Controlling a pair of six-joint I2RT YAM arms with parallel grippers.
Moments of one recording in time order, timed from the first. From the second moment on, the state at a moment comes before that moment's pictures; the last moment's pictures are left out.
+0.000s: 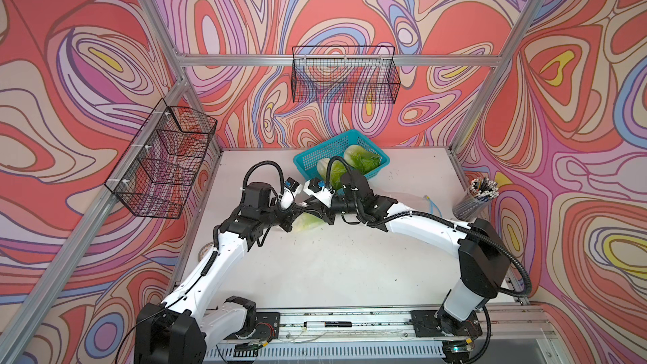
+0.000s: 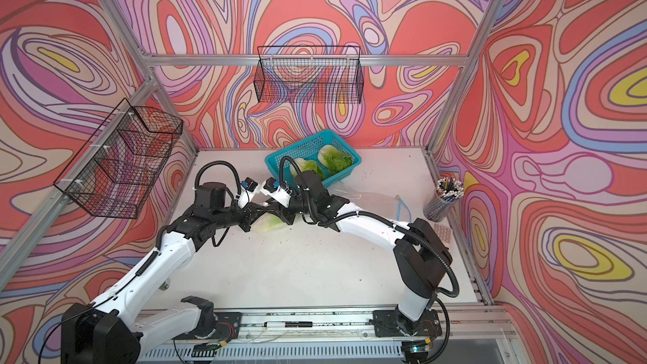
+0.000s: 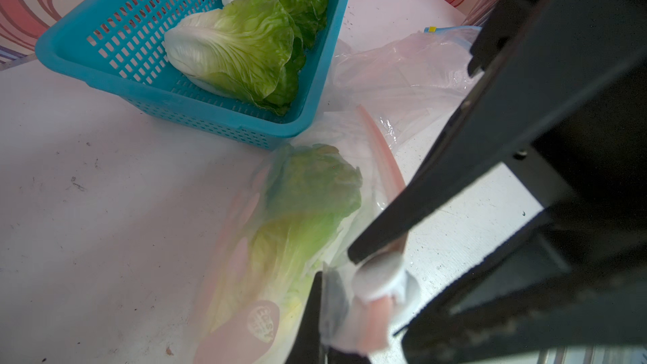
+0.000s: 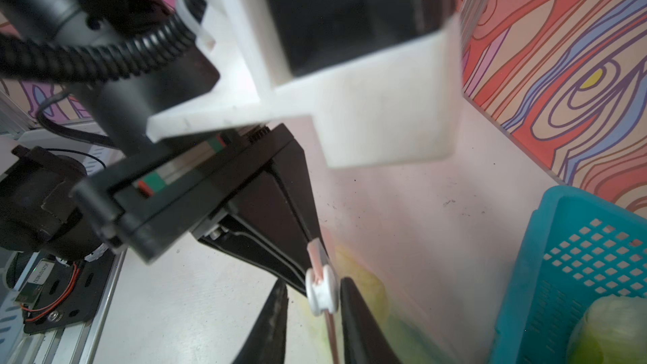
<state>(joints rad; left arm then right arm) -0.26 1.11 0.82 -0.39 0.50 0.15 0.80 1.71 1.26 0.03 -0.51 -0.26</state>
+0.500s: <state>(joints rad) -0.26 1.12 0.82 -0.39 0.49 0.15 0.80 1.72 1.27 0.04 -0.48 -0.26</state>
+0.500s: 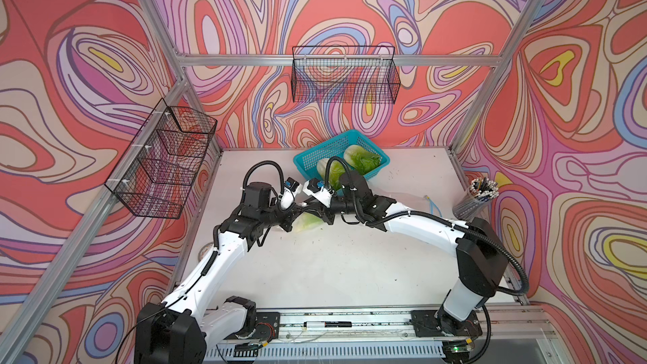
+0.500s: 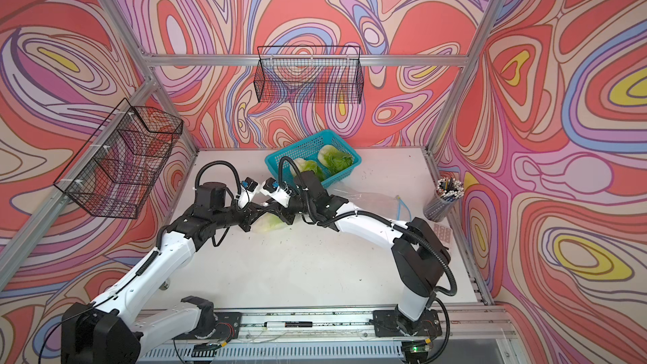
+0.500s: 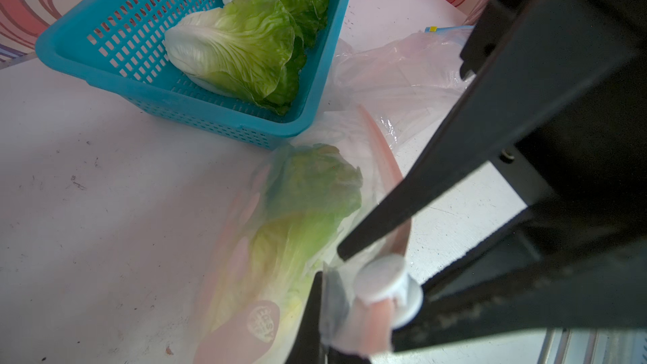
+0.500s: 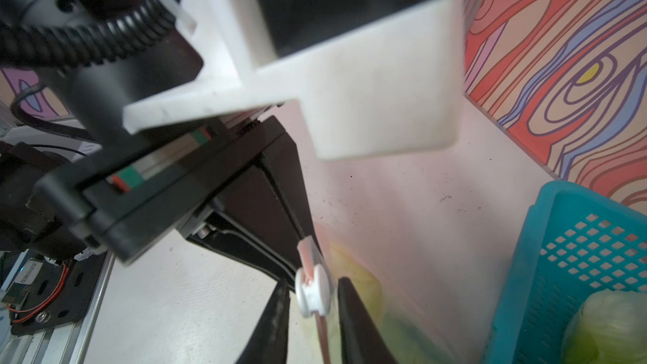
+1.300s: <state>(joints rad) -0.26 1.10 0.82 -0.39 0.49 0.13 0.81 1.72 1.27 0.01 -0.45 -0.31</state>
